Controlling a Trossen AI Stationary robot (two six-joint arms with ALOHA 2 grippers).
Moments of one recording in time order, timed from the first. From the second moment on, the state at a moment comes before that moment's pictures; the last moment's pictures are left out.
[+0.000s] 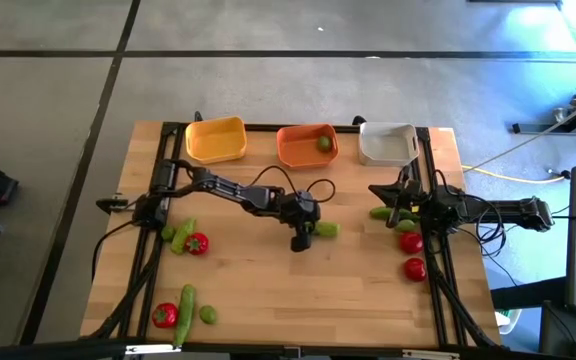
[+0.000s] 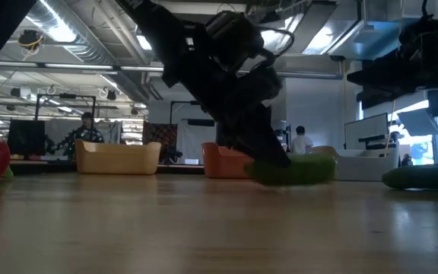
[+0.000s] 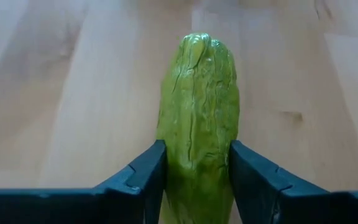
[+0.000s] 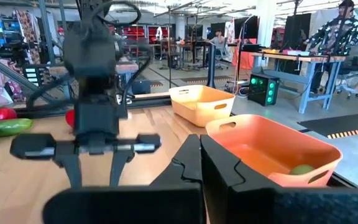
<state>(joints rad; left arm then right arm) 0.02 2.06 1.28 0.00 0.07 -0.11 0.00 0.12 0.01 0.15 0.31 -0.02</state>
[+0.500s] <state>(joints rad) 0.04 1.69 1.28 -0.28 -0.23 -0.07 0.00 0.12 0.01 0.15 0.31 -0.02</state>
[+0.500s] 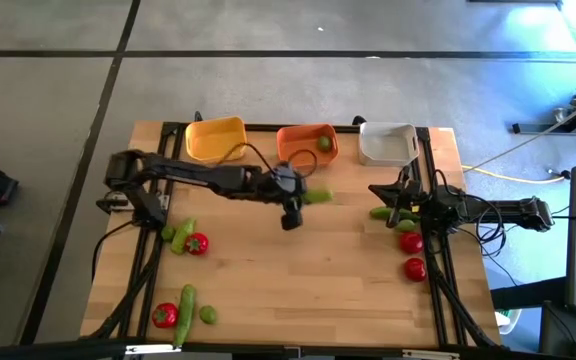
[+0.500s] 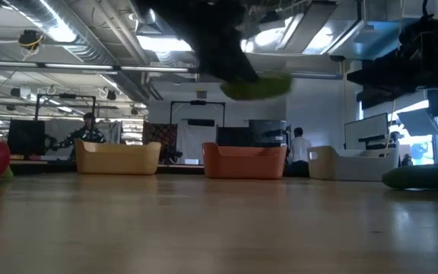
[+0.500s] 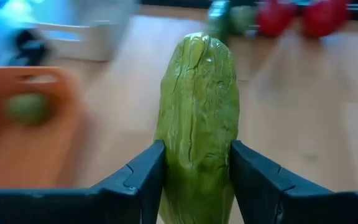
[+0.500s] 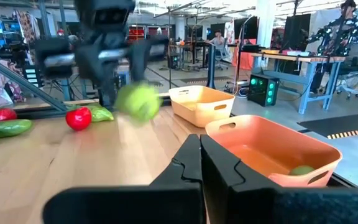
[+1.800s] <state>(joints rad) 0.68 1.27 0.78 -0.39 -0.53 -0.21 0.00 0.12 0.01 0.16 0.32 0.00</state>
